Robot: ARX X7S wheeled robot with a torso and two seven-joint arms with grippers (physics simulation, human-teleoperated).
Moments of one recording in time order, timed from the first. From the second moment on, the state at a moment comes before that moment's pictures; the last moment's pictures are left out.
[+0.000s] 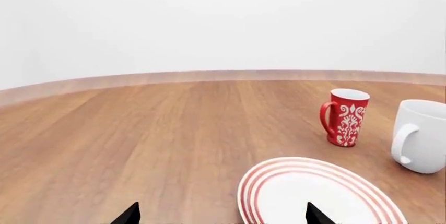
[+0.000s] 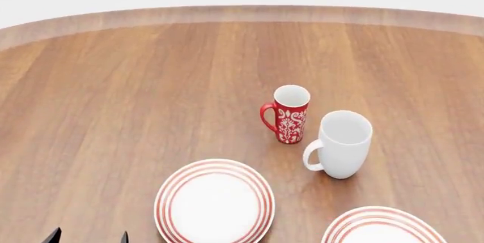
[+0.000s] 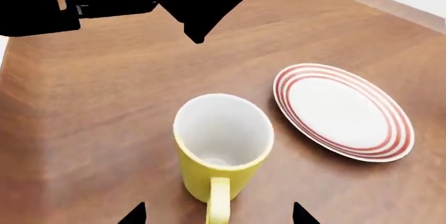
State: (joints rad) left arm -0.02 -0.18 0.24 -0.04 -0.18 0.07 -0.19; right arm -0.17 0.66 -0.38 -0.30 0.24 0.12 -0.43
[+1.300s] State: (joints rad) left arm -0.03 -0.20 0.27 -0.06 -0.20 0.09 -0.22; right arm 0.09 0.48 -0.52 0.19 0.19 0.05 -0.57
